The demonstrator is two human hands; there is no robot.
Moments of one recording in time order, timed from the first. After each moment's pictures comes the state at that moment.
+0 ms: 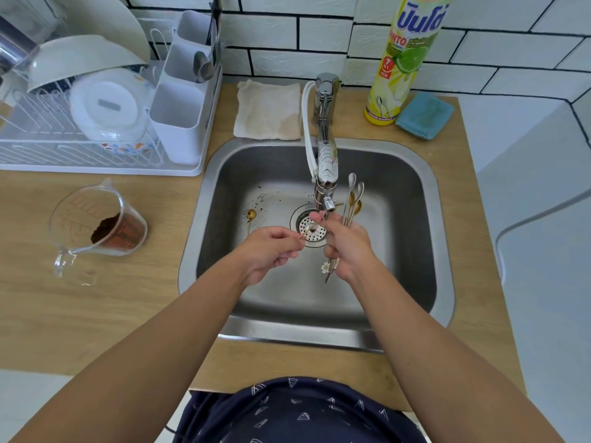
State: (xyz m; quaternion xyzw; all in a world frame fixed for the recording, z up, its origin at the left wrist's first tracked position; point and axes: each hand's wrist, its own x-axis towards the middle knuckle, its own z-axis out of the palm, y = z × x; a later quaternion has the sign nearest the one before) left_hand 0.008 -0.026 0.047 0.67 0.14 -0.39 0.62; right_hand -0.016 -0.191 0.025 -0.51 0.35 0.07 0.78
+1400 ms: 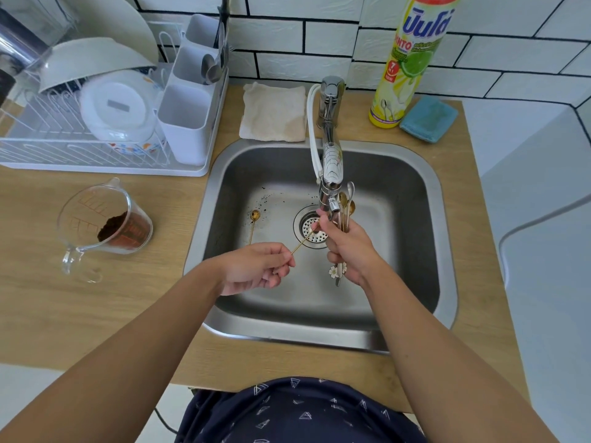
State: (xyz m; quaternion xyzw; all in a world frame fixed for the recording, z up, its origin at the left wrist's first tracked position) left_hand -0.001 0.014 0.061 0.64 0.02 -0.53 0.56; right_hand -0.023 -0.202 0.021 -0.56 0.25 0.13 0.78
